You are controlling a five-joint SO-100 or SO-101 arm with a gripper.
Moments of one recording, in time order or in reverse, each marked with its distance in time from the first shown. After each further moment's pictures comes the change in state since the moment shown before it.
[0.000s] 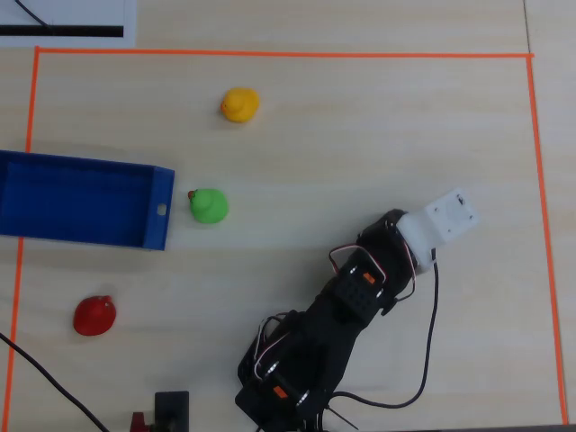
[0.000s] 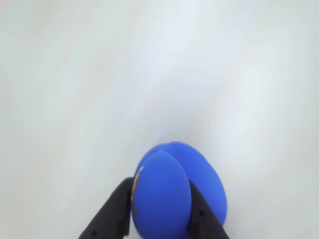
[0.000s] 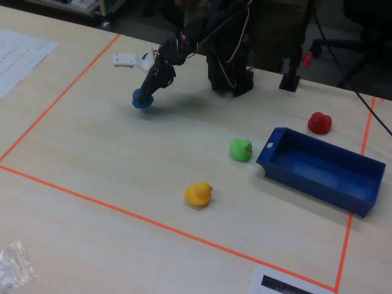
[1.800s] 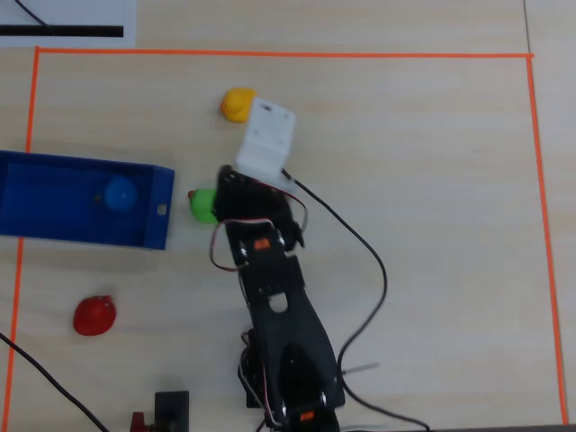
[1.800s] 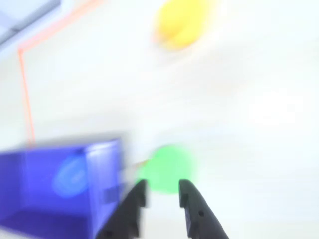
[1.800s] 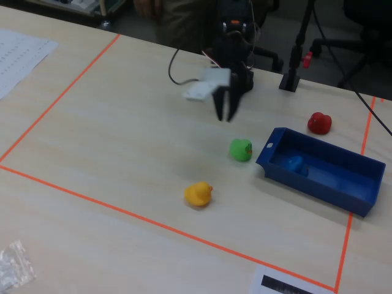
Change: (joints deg) arm -53.3 7.4 -19.4 30.8 13.5
